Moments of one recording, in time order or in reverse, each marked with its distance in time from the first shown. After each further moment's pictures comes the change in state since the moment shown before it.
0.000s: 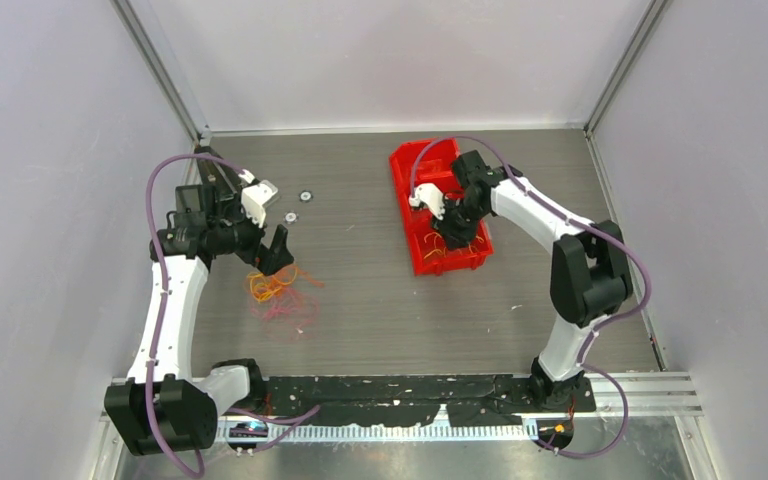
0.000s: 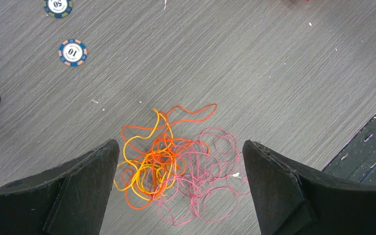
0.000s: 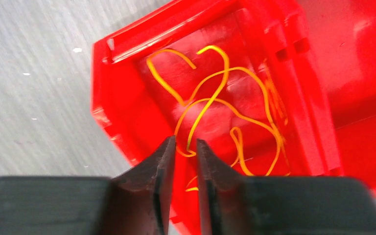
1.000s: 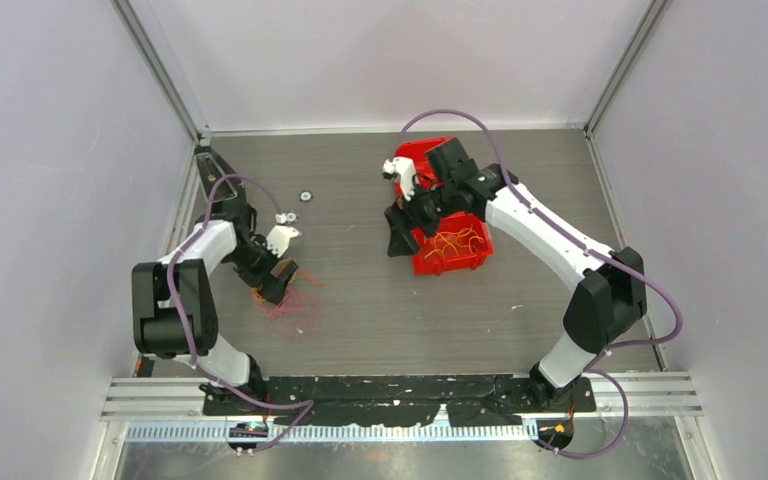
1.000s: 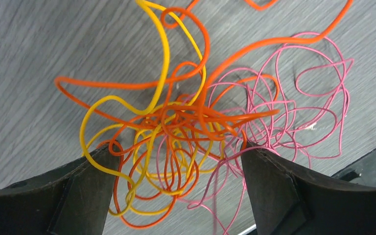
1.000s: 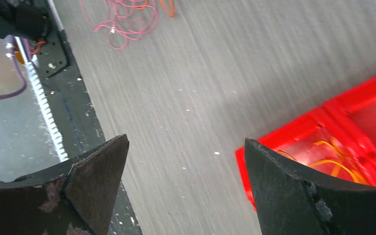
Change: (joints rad) left arm -0.023 0.459 -0.125 0.000 -0.351 0.216; right arm 0.175 -0.119 0.145 0.091 -0.203 0.568
